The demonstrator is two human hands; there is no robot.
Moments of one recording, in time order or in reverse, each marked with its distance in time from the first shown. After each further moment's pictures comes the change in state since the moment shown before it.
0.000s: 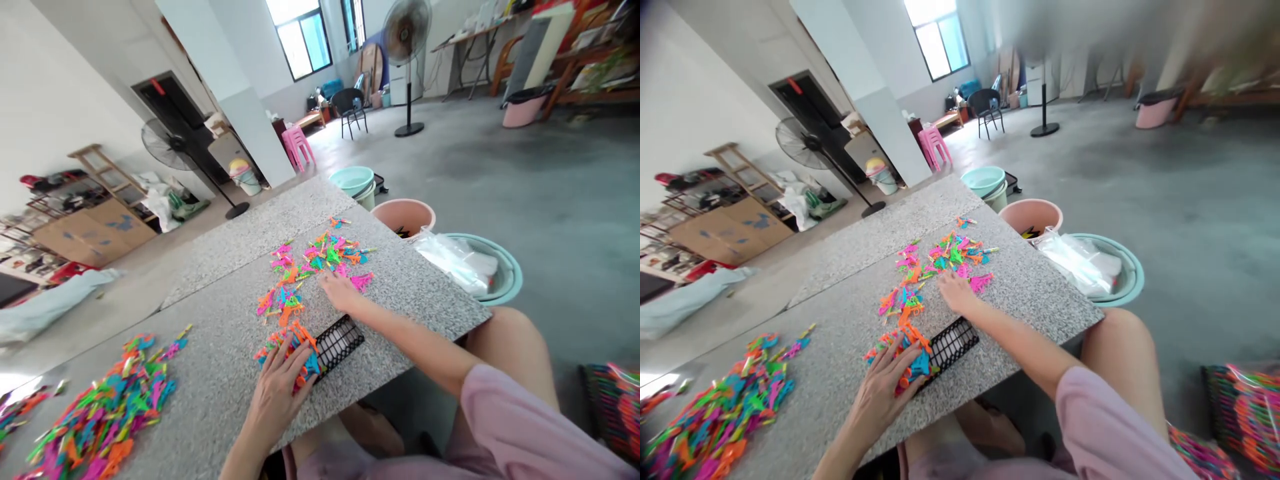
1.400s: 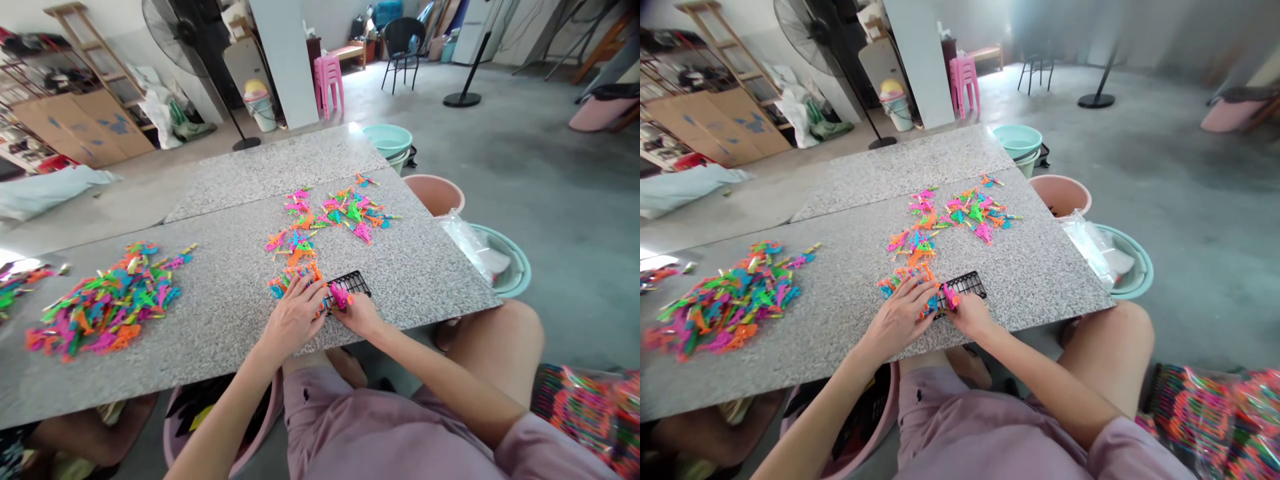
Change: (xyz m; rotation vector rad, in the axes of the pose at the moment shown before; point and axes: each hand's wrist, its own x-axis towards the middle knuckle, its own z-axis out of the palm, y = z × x) left_hand 0.010 0.023 -0.003 -0.227 -0.010 -0.095; right_hand -0.109 -0.066 0.031 0.186 -0.215 0.201
